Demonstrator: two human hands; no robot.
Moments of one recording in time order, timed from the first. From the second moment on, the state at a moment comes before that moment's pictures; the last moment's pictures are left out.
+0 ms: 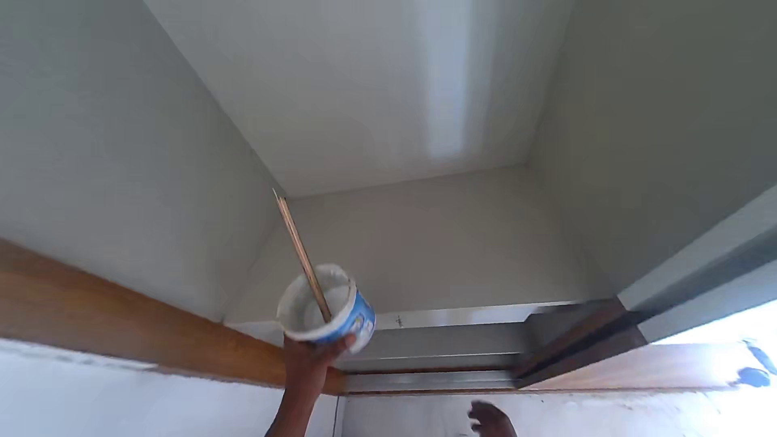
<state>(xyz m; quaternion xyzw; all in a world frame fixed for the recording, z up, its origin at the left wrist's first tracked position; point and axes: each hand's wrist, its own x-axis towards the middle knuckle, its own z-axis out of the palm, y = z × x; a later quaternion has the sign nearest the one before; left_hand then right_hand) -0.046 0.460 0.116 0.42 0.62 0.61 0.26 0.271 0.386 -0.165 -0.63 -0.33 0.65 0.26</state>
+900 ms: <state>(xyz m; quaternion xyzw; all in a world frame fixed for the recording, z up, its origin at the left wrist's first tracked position) -0.112 0.609 0.041 0.54 0.58 0.53 0.32 0.066 0.549 -0.118 -0.52 0.06 0.62 0.58</state>
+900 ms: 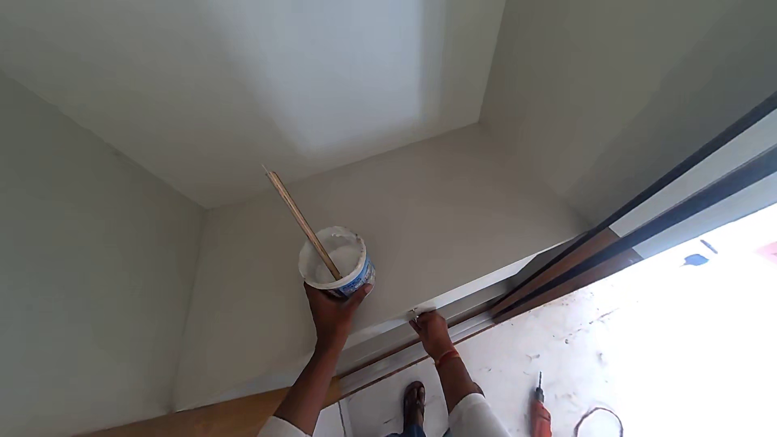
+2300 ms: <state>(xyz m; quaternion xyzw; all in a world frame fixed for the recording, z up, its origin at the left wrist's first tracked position) -0.118 0.608 0.041 0.57 0.50 0.55 0.36 0.053 0.290 -0.022 -0.70 -0.19 0.42 0.54</state>
